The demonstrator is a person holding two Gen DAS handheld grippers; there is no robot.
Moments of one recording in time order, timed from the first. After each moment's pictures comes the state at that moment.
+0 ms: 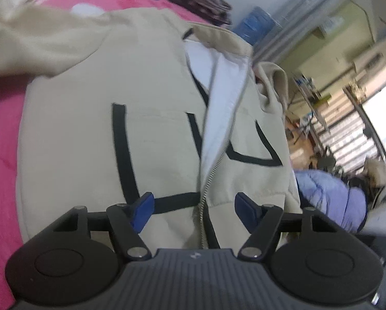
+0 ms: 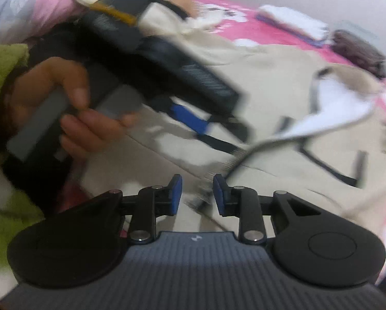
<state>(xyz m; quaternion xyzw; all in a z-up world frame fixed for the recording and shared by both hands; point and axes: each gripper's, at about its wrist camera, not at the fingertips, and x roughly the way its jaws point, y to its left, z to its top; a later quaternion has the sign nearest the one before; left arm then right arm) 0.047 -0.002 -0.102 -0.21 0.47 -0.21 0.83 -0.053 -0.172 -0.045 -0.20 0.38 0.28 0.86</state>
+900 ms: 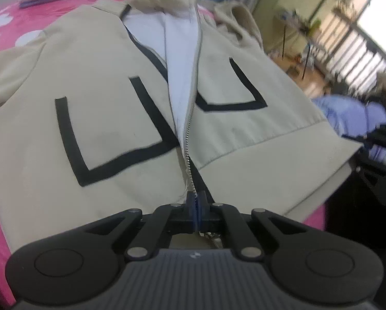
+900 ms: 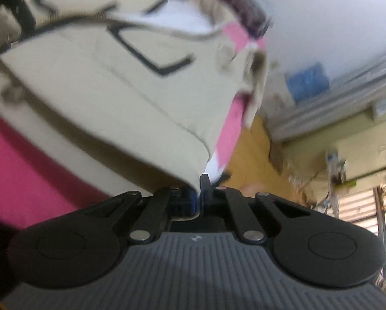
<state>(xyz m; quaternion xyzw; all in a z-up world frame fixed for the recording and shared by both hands) 0.005 -0.078 -0.084 -0.03 0.50 -0.24 0.83 -0.058 -0.298 -0.078 -0.42 0.42 0.02 0.80</state>
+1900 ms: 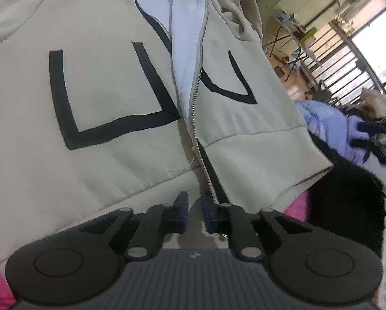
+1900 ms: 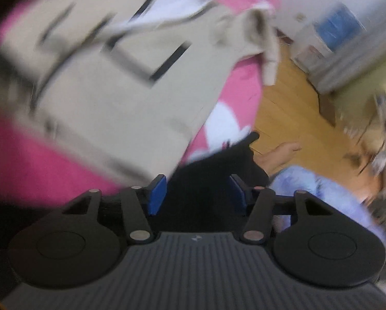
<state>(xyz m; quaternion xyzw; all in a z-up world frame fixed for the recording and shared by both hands) 0.018 -0.055 -0.110 -0.12 0.54 -0.28 0.78 -0.031 -0.363 -0.005 -0.20 0.50 0.06 0.84</state>
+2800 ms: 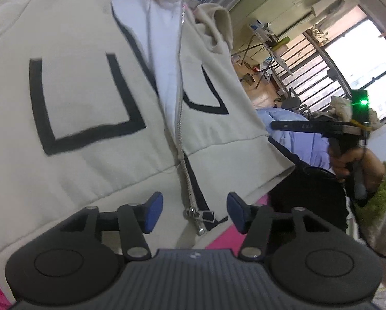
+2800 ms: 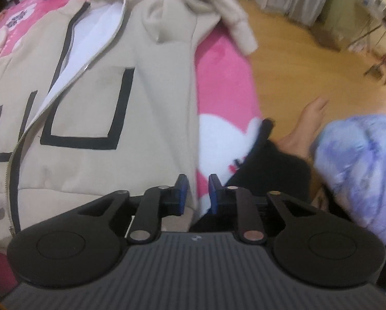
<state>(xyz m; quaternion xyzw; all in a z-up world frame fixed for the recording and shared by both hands) 0.013 -0.050 -0.090 -0.16 0.51 -0.33 0.77 0.038 -0.399 -0.061 -0.02 0.52 -0.01 0.86</state>
